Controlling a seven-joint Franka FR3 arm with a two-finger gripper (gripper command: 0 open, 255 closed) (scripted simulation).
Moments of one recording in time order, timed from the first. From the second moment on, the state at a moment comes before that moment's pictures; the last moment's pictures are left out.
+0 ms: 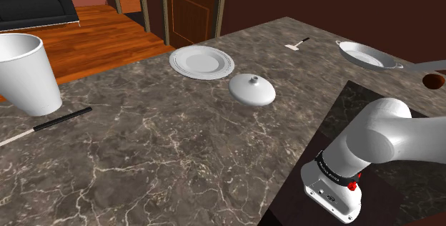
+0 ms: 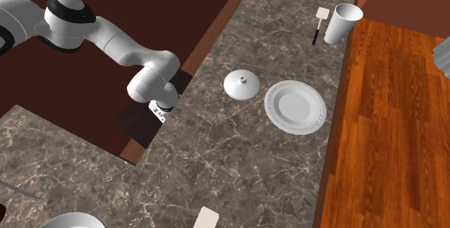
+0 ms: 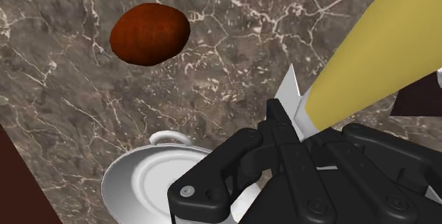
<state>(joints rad) 0.04 -1.02 -1.09 -1.77 -0.82 1.42 -1.25</state>
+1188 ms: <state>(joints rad) 0.00 -1.11 -1.19 -1.96 -0.92 1.57 -1.22</state>
